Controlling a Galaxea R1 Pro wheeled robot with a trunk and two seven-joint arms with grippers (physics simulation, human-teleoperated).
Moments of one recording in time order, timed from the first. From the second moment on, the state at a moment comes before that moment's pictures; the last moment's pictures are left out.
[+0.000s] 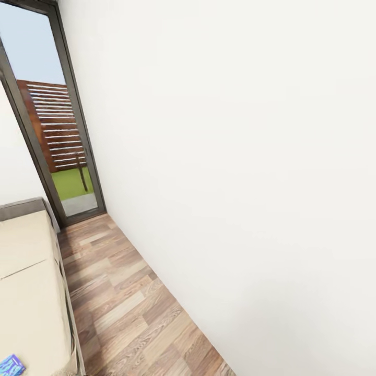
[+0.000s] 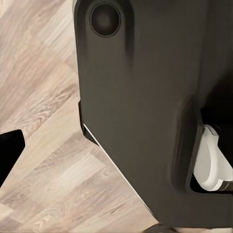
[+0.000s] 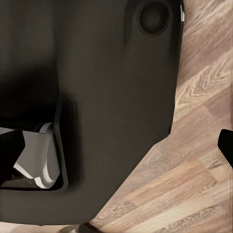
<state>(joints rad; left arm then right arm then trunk) 0.00 -0.01 -0.01 0.00 0.00 -0.01 0.00 0.00 0.04 0.00 0.00 0.00 0.00 0.00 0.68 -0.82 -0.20</state>
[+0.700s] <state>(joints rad) 0.00 -0.01 -0.01 0.00 0.00 -0.01 0.00 0.00 0.05 0.00 0.00 0.00 0.00 0.00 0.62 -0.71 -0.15</state>
